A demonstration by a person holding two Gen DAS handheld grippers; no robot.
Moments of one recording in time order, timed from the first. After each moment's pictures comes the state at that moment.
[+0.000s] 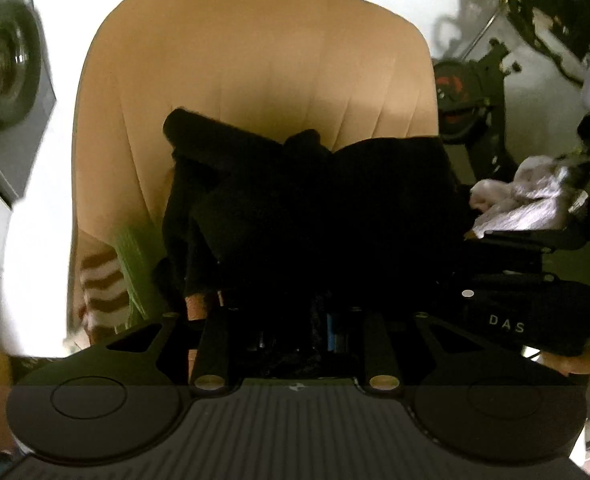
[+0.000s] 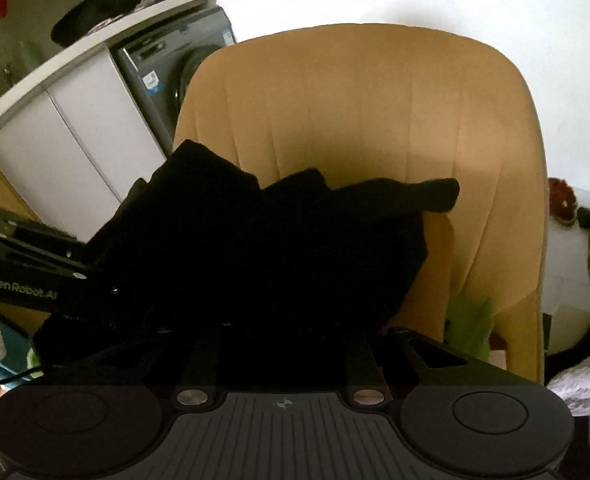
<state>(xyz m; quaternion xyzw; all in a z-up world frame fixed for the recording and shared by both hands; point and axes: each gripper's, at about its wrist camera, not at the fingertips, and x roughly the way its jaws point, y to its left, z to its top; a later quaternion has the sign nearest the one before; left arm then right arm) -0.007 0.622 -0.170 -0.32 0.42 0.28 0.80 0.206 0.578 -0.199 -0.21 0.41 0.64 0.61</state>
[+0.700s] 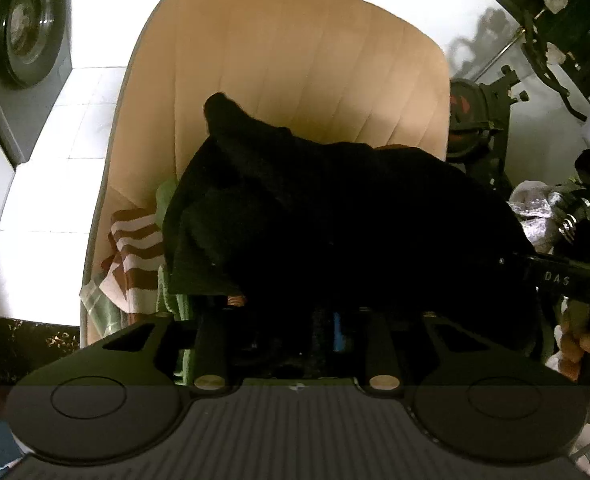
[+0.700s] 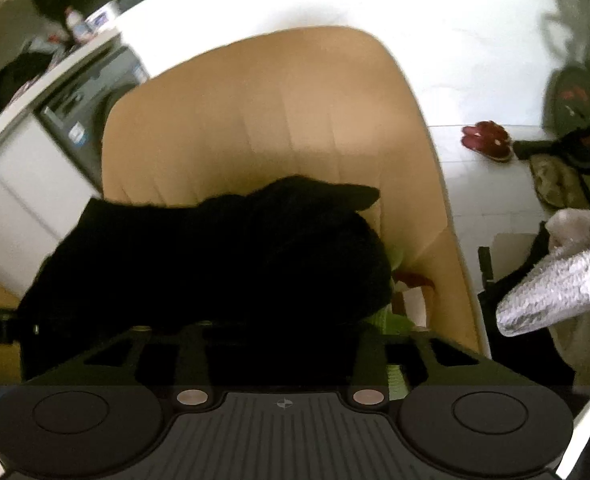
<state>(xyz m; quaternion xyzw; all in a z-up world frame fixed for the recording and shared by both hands) -0.052 0.630 -0.166 -0.37 0.40 0.29 0.79 0.253 0.517 -0.191 -0.13 0.46 0.54 0.70</state>
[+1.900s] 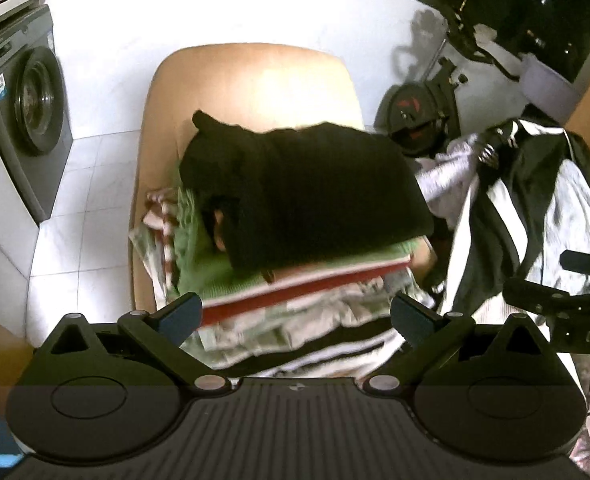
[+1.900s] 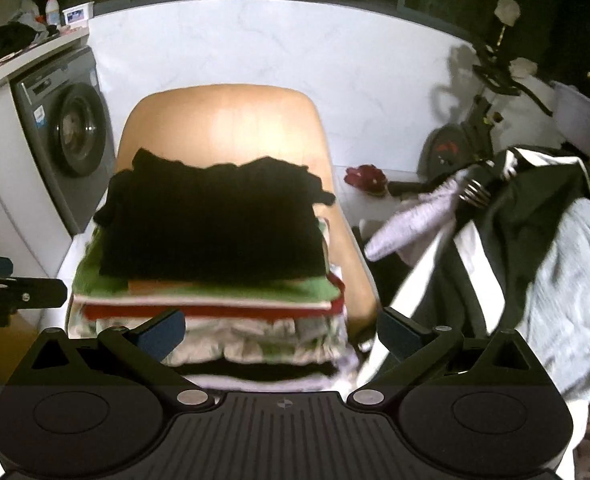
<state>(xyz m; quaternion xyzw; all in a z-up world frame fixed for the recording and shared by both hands) -0.161 0.452 -0.077 -0.25 0.38 0.29 0.84 0.014 0.302 -0.057 -0.22 0.35 0.42 0.81</state>
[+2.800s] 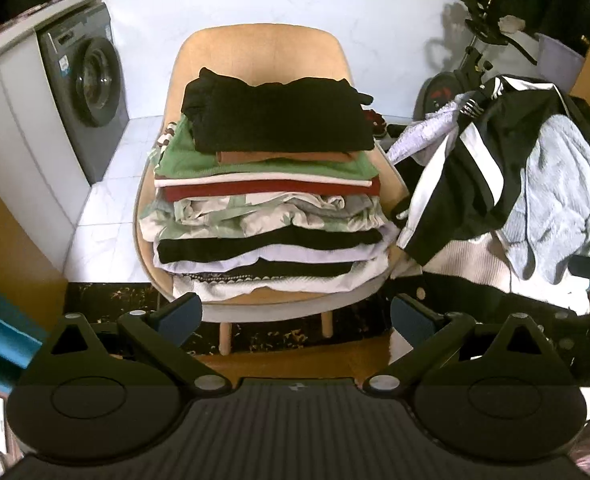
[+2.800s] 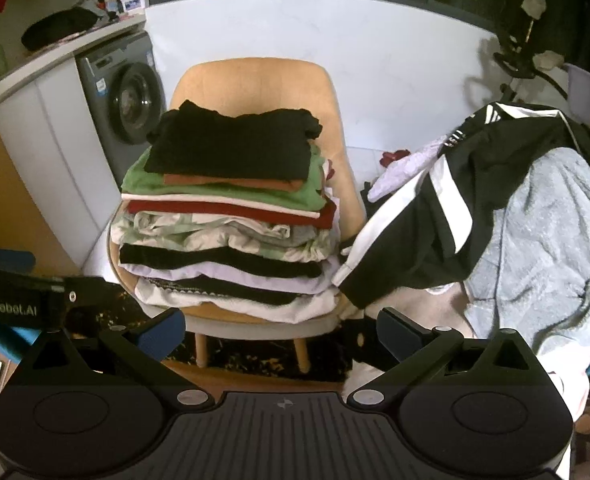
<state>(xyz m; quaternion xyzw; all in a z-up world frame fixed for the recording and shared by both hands) -0.157 0.221 -0.066 -0.24 0.38 0.39 0.80 0.005 0.099 -0.052 -0.22 0.36 0.50 0.75</state>
